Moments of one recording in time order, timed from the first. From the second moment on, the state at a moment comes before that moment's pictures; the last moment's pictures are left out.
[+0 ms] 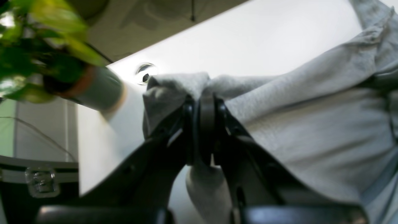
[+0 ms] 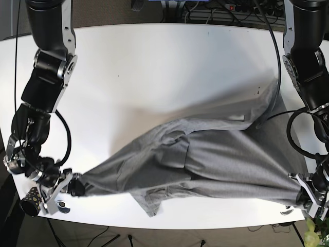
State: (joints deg) left arm -39.2 -22.9 -16.5 76.7 -13.6 -40.2 53.0; right arm 39.8 19.4 18.7 69.9 36.3 34.8 -67.5
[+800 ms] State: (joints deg) left arm -50.2 -28.9 -16.8 68.7 -14.0 -40.3 53.1; right arm 49.1 29.6 14.2 67.6 45.6 34.9 -66.9
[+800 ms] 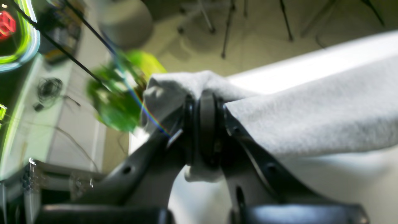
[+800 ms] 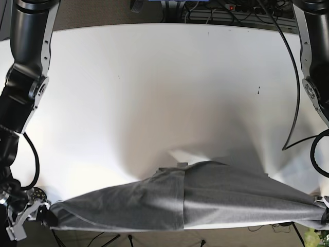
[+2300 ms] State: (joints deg) left arm 5.9 -26.1 -42.1 87.0 -14.2 -40.4 52.5; right arm -20.1 18.1 33.6 95.3 48.7 34.5 -66.7
